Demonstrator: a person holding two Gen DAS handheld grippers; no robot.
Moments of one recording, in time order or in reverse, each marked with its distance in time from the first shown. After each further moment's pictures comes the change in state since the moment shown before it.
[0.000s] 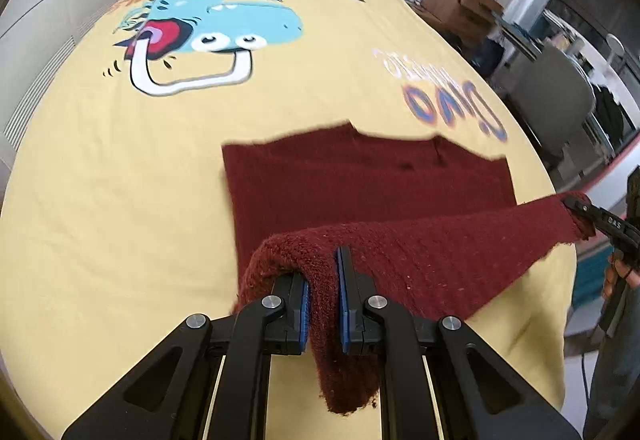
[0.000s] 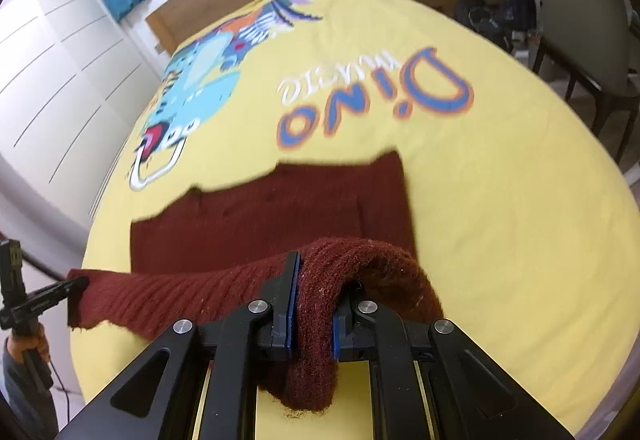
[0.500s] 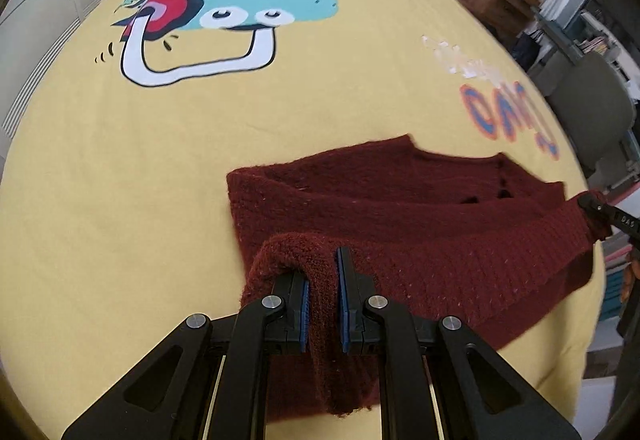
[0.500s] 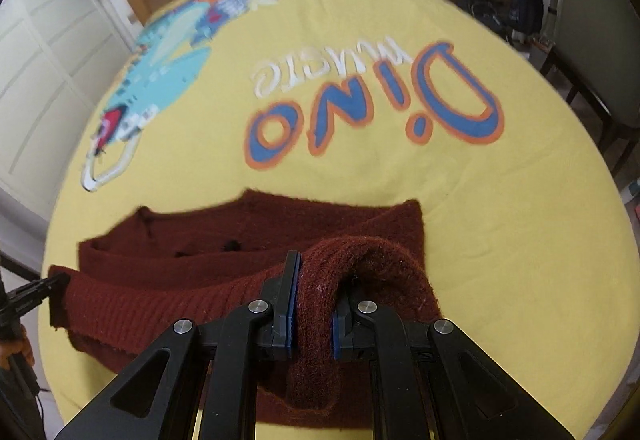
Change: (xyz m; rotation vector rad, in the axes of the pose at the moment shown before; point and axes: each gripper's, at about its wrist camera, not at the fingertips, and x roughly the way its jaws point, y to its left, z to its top) left arm 0.082 0.039 0.040 -0.042 0.085 0.093; right arm 0.117 0.013 0.061 -0.044 0.157 -0.133
